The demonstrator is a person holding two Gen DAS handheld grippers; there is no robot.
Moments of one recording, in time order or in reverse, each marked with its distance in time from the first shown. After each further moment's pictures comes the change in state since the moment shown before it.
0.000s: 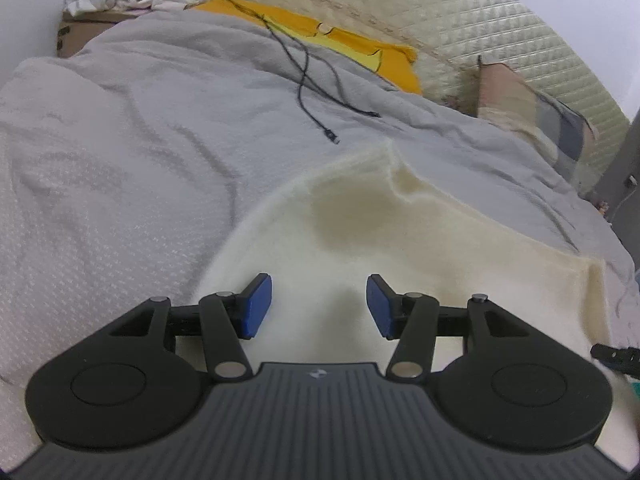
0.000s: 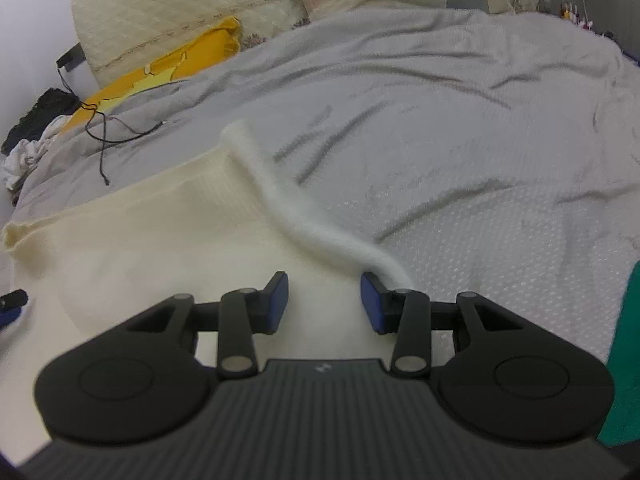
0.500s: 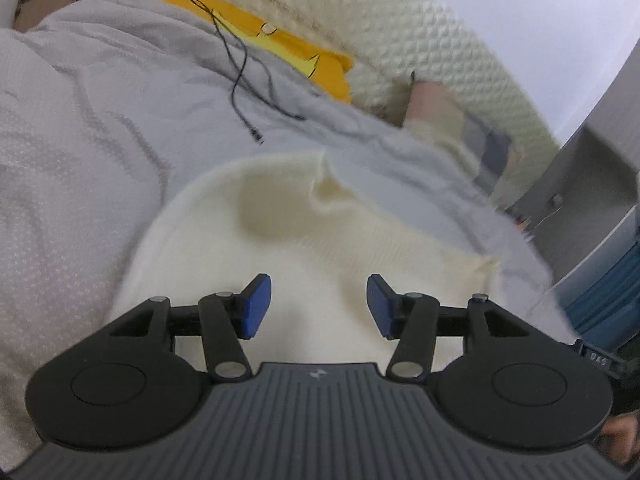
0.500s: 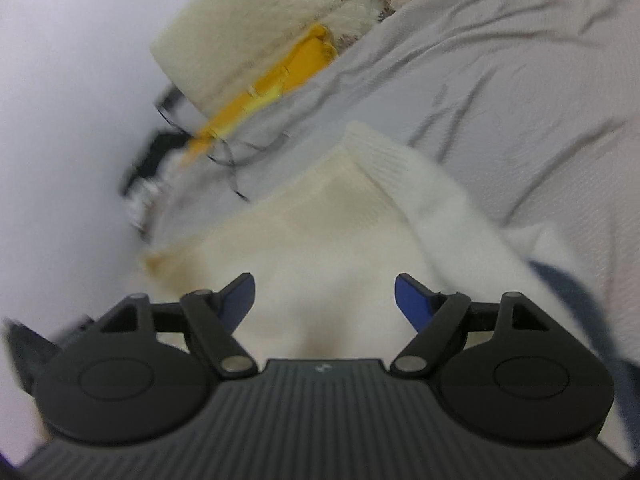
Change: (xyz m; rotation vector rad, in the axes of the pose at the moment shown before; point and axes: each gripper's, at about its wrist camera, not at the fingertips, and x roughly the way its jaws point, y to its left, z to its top) left arm -0.033 -0.010 -0.002 -0.050 0.007 -0.240; right arm -0.032 0.022 -0.010 0.102 0.019 0.340
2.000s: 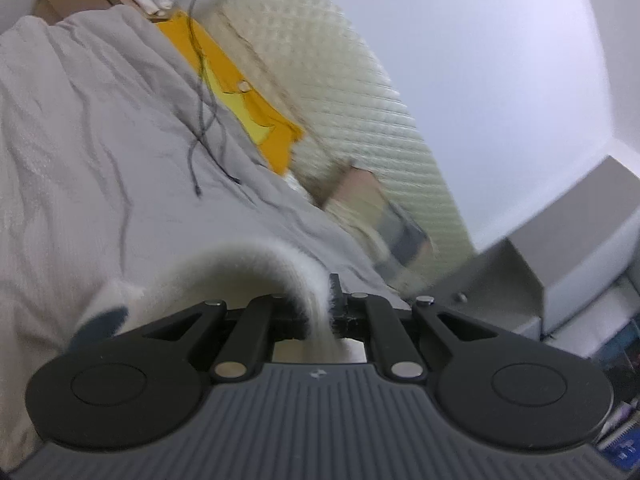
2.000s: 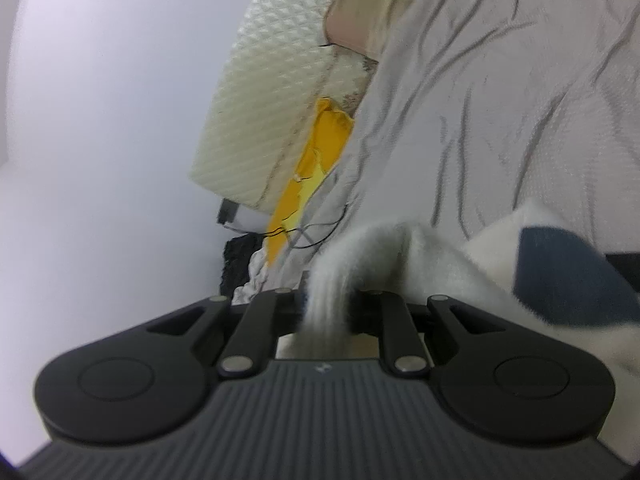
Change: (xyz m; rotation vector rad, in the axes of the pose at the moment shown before) left arm -0.151 -0.032 0.044 -0.320 -0.169 -0.245; right arm -0.094 -0.027 0.013 0.548 -0.163 0.303
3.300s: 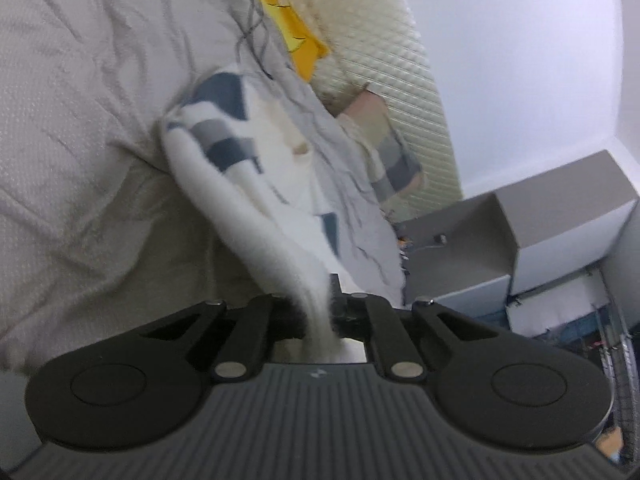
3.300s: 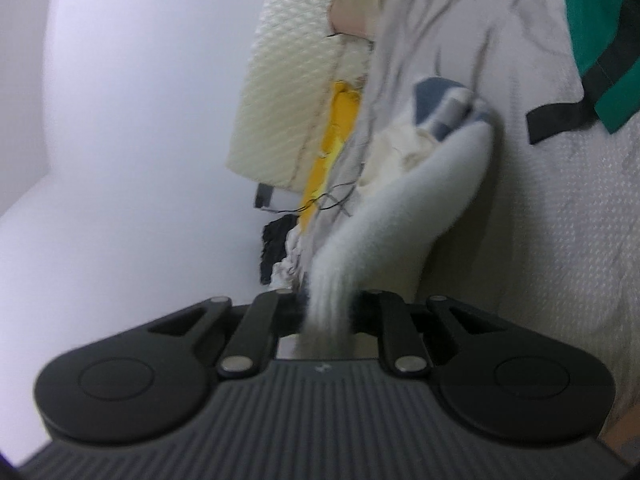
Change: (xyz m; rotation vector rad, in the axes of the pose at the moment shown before) left arm -0.157 0.042 -0.088 -0.160 0.245 -0.055; right arm -0.138 -0.010 -0.118 0.044 0.003 0.159
